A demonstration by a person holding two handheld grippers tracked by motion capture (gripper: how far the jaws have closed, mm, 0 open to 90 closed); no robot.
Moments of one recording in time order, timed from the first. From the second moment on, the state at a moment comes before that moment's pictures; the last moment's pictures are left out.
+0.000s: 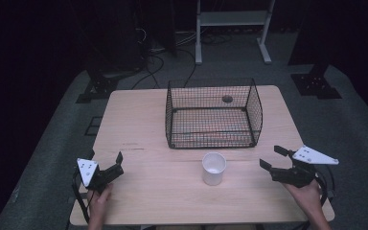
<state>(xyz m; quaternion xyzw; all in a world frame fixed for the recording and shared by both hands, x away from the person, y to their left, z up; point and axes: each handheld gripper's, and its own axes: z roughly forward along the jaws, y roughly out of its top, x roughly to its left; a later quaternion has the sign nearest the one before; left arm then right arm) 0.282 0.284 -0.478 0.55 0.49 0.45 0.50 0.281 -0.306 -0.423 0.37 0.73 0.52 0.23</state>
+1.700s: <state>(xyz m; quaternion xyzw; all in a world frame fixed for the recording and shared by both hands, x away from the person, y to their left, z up) 0.282 0.284 -0.478 0.55 0.49 0.45 0.50 0.289 -0.200 -0.422 0.26 0.82 0.50 0.10</state>
